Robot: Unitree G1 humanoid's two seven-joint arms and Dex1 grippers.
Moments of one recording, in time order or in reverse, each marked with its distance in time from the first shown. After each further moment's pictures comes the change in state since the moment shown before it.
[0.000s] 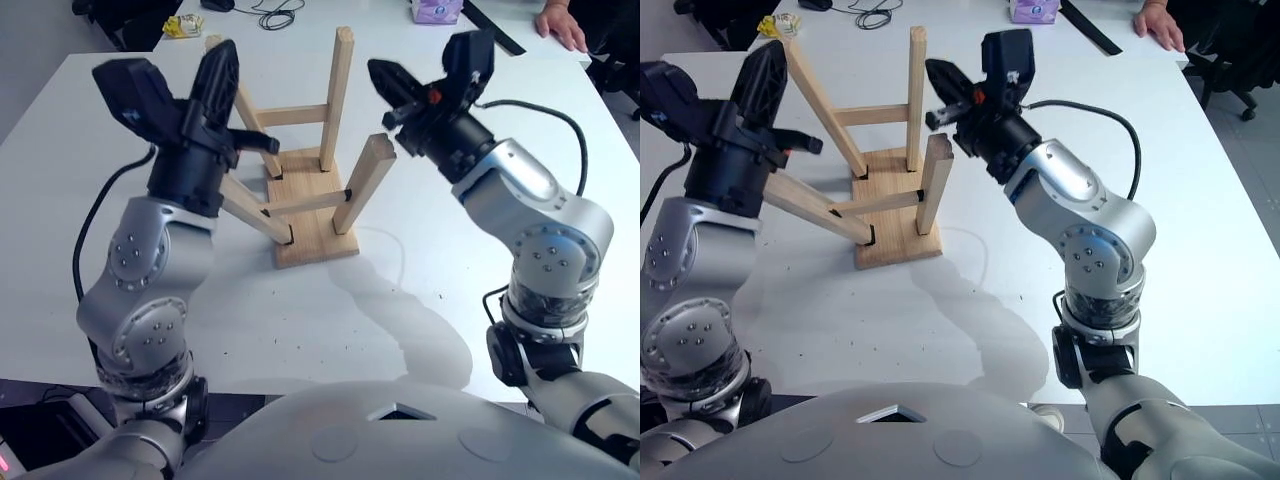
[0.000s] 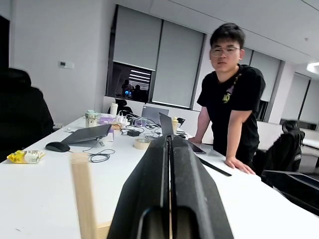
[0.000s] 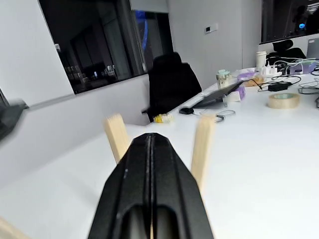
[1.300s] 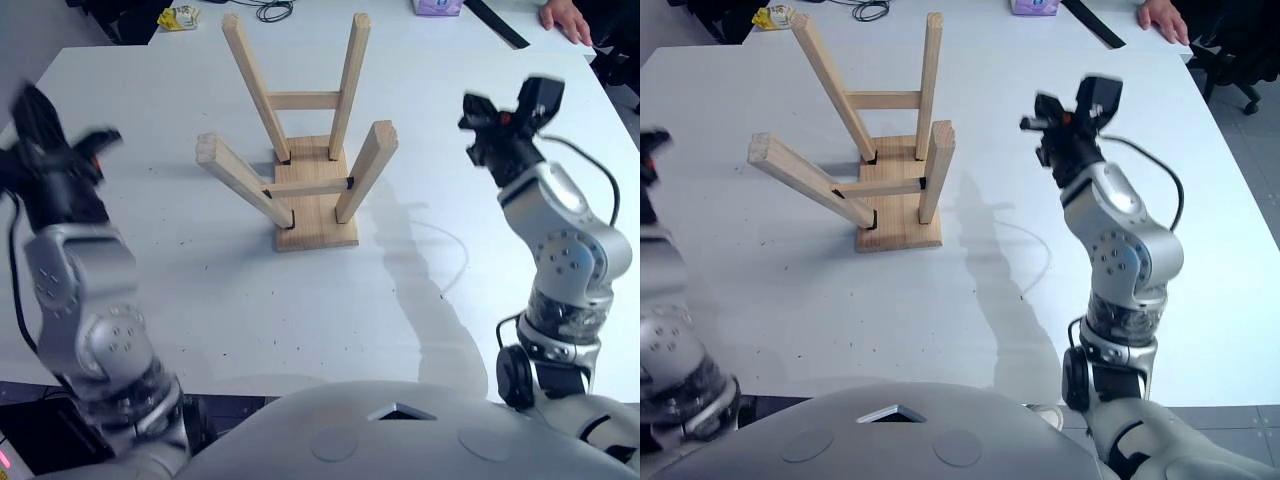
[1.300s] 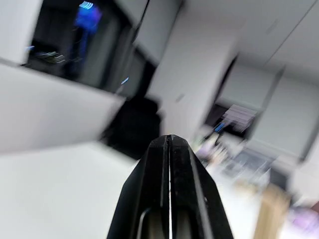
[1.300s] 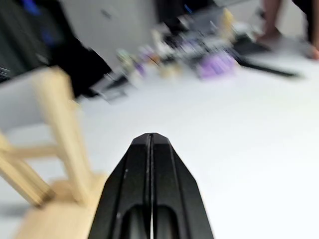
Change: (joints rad) left arm 0.393 -0.096 0.221 0.016 0.205 -0.175 0.098; right arm 0.316 -0.015 -0.180 0.040 -0.202 0.024 -0.103
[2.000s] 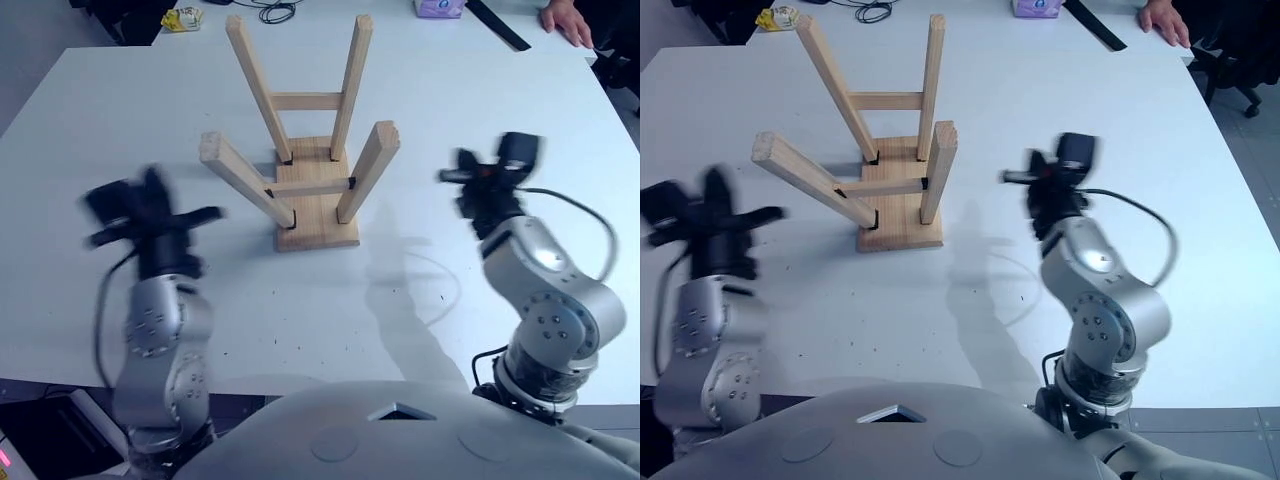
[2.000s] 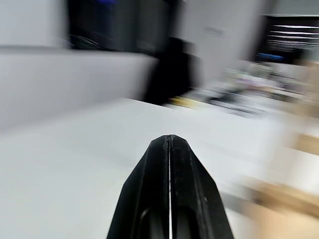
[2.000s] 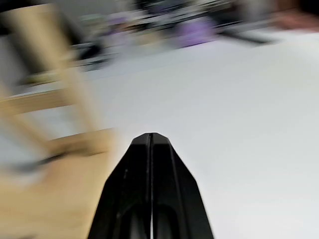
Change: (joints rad) left arm 0.062 -0.106 -0.400 -0.110 0.282 0.158 -0.134; right arm 0.086 0.173 0.155 -0.314 0.007 0.250 -0.062
